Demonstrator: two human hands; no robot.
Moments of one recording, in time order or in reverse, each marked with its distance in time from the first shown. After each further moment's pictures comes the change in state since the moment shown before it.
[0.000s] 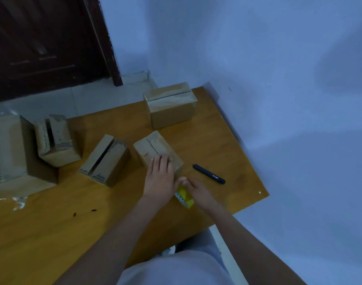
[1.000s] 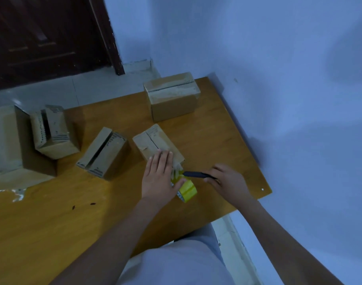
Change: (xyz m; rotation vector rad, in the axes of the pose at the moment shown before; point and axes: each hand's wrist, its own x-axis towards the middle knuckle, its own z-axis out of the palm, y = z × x) left_hand -0.009 0.002 0.014 -0.029 -0.019 -0.082; right_hand -0.019 0.013 -0.077 -0.859 0.338 -0.642
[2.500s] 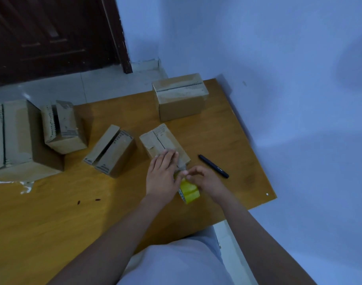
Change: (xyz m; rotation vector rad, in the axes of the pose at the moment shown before) left_hand 0.003 -0.004 -0.004 -0.121 0.152 -0.002; right_hand 0.040 -0.046 0.028 1.003 -0.397 0.618
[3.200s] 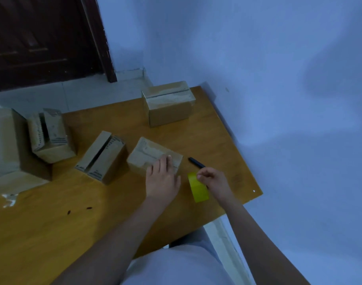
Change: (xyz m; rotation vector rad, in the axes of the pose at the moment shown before) left_hand 0.000 0.023 -0.021 0.151 -0.192 -0.086; right_hand -0.031 0.006 -0.018 -0.068 0.380 -0.080
